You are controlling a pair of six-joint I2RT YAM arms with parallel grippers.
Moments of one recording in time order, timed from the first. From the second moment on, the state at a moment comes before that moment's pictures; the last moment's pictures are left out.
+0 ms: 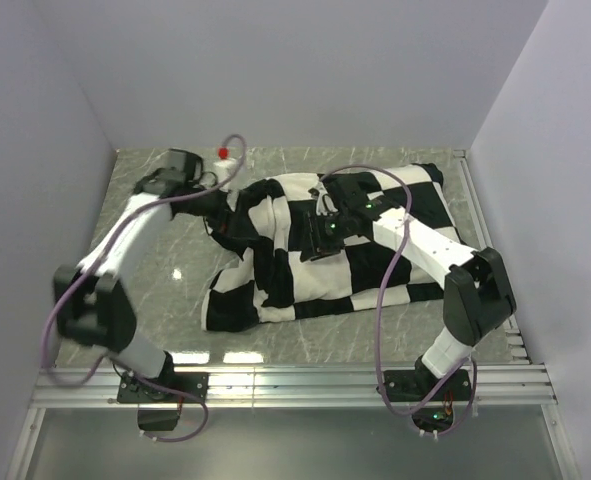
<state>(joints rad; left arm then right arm) -0.22 1.60 1.36 -0.78 0.84 0.15 0.56 1.65 1.27 -0.61 -0.45 0.40</state>
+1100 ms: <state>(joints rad) -0.28 1.55 1.01 -0.24 0.50 -0.25 0.58 2.07 1.78 -0.70 -0.29 0.36</state>
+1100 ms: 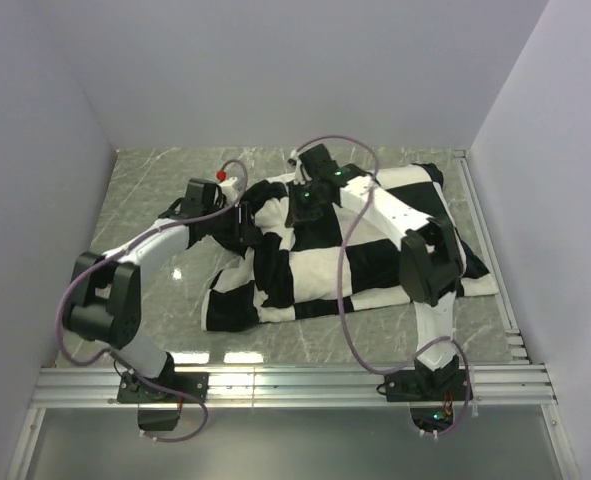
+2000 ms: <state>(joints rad) -0.32 1.62 1.07 -0.17 0.56 -0.26 0.44 1.92 1.65 -0.75 -0.48 0.33</state>
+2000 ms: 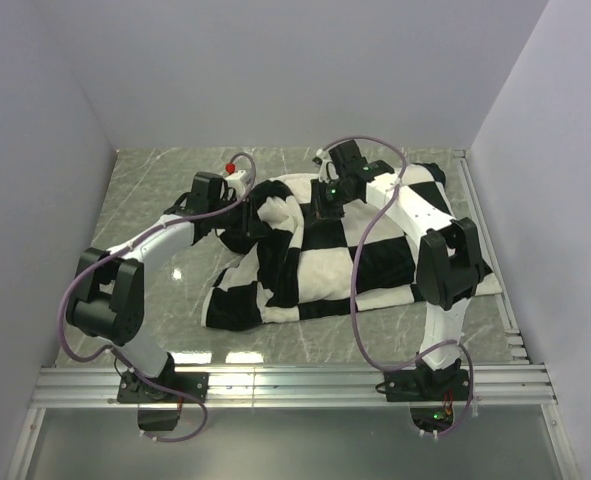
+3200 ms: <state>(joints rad) -0.39 1.94 1.21 0.01 0.71 -0.50 0.38 1.70 1.46 -0.41 -0.88 0.56</state>
